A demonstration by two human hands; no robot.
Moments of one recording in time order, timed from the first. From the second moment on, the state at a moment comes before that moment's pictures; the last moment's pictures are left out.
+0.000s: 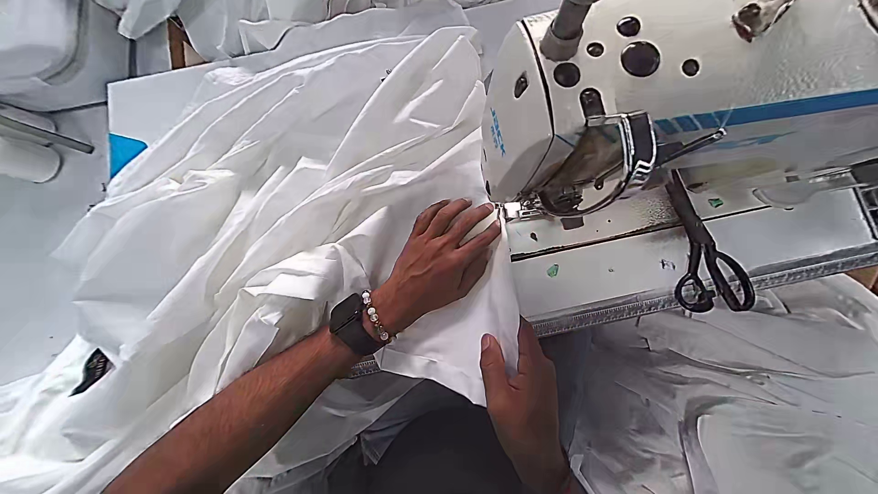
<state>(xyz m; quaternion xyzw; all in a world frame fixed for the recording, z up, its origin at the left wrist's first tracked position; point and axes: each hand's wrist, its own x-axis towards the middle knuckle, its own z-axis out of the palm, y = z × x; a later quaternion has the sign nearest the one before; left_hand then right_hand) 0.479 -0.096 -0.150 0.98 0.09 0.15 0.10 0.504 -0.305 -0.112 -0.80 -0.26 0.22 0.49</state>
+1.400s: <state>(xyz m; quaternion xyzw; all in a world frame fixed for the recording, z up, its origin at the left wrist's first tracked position) 0.476 -0.045 -0.140 0.98 -0.11 0.13 0.14 0.624 -0.226 -0.107 -0.93 -0.32 0.05 0.18</state>
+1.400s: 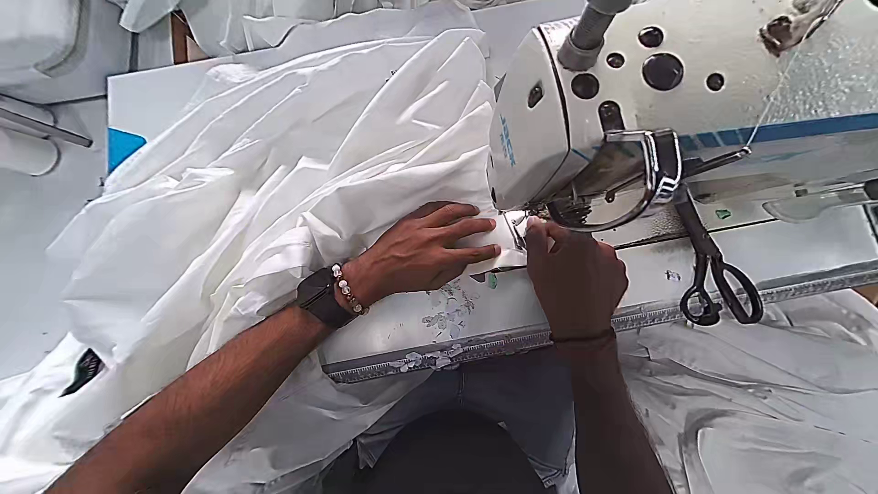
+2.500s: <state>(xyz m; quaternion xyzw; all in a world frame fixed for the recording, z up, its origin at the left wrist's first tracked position) 0.514 -0.064 -0.141 0.97 -0.12 0.20 0.08 0.595 -0.262 -0.155 -0.88 -0.32 -0.08 0.35</state>
